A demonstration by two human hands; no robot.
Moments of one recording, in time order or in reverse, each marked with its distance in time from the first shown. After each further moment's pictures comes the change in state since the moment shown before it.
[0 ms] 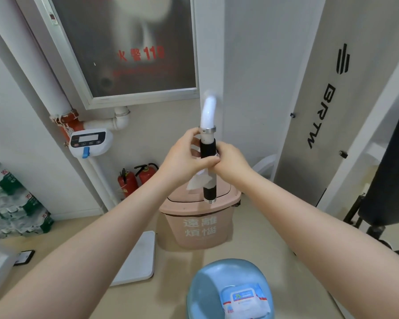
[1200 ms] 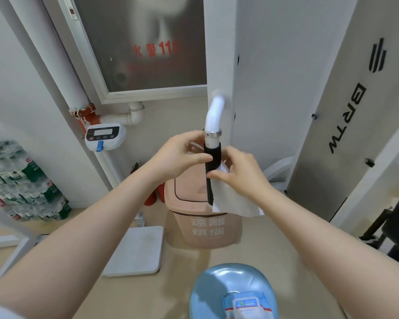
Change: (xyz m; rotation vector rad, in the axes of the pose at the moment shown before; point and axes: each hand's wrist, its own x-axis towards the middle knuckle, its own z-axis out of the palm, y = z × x) left_hand 0.014 -0.004 -0.020 0.065 -0.118 0.048; right_hand 0.000 0.025 -0.010 -0.081 0.032 -0.238
